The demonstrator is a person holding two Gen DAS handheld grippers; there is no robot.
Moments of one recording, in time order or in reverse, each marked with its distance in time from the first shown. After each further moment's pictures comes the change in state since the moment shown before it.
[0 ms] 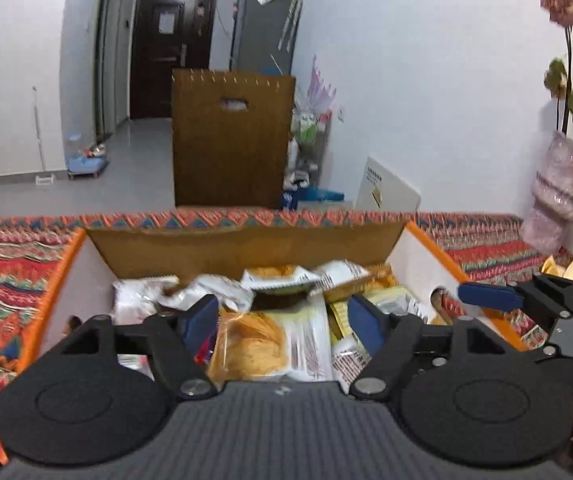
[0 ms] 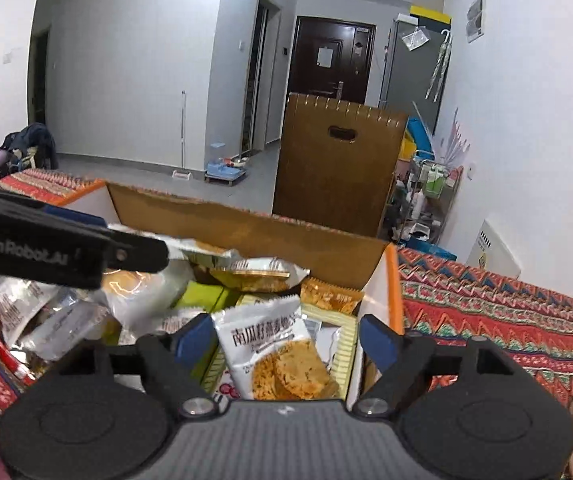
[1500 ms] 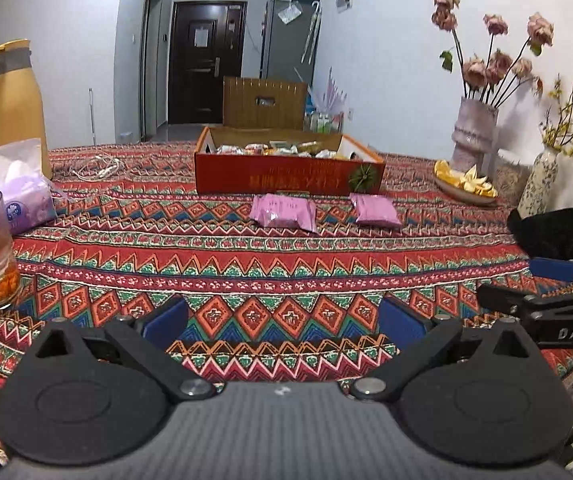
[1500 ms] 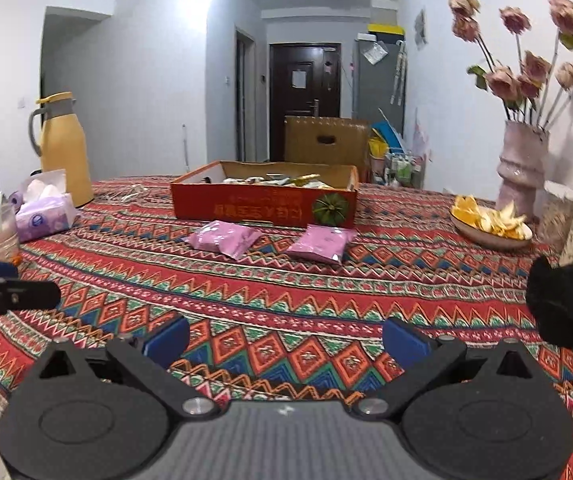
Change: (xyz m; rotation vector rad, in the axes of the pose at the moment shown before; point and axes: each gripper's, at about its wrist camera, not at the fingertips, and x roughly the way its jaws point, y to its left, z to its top) left arm -0.377 -0.062 -0.245 -0.005 -0.018 0.090; right arm -0.374 0.094 -0.213 0.145 -0.076 -0.011
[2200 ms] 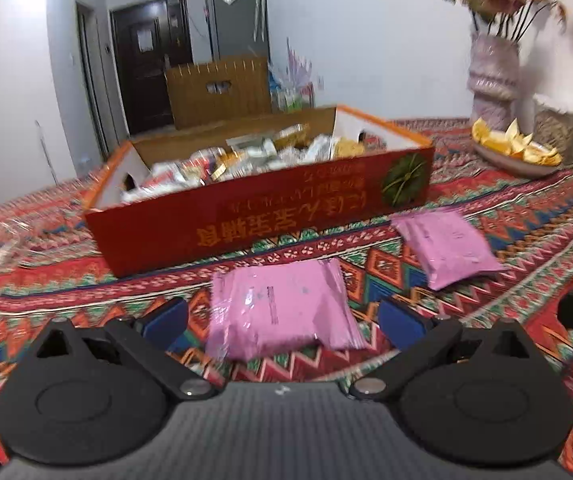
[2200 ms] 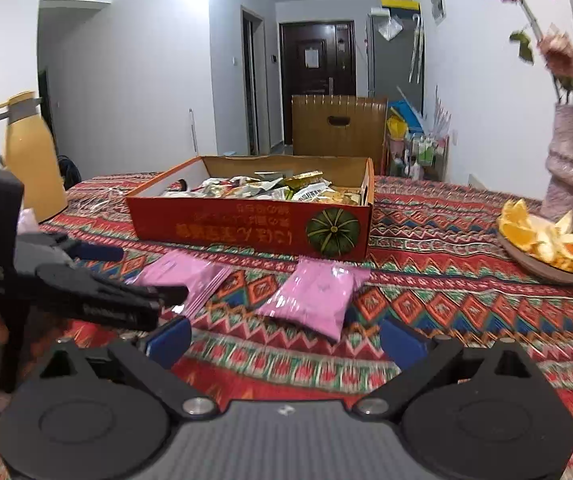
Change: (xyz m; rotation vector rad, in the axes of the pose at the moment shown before) left arm 0.249 -0.014 0.088 0.212 0.079 -0.041; right arm 0.159 -0.042 0.074 0.019 0.082 0.076
